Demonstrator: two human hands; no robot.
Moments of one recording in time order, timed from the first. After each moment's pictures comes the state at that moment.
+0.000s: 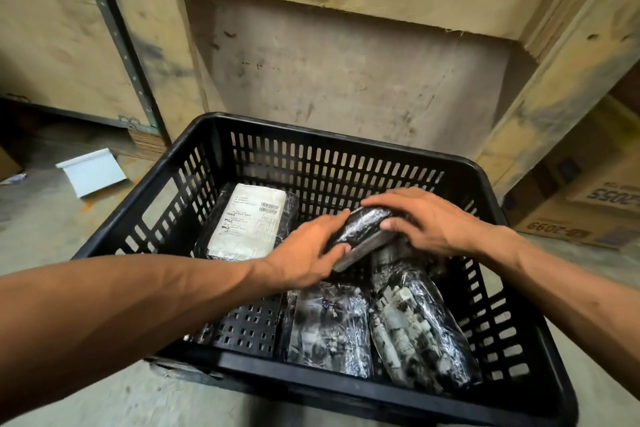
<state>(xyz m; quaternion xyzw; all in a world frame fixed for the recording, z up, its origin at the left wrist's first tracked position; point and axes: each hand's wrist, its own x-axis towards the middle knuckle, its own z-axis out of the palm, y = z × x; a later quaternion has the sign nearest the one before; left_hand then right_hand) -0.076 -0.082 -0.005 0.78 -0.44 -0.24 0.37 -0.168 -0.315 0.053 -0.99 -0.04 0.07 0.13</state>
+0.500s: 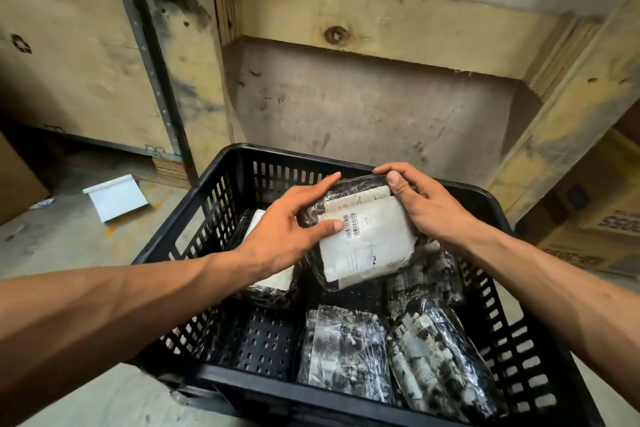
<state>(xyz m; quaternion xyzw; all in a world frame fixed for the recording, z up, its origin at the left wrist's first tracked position) -0.032 -0.039 0.047 0.71 -0.37 -0.15 0.57 -0.132 -0.275 0.083 -0.83 0.08 -0.10 0.54</state>
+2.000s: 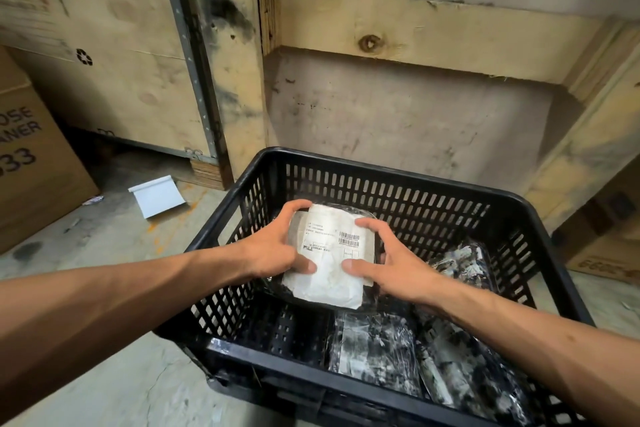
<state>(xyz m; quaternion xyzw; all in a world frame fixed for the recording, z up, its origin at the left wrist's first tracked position) -0.011 0.020 0.046 0.78 -0.22 -0.36 0.46 -0.131 -0.198 0.016 -0.81 0.15 0.10 0.56</state>
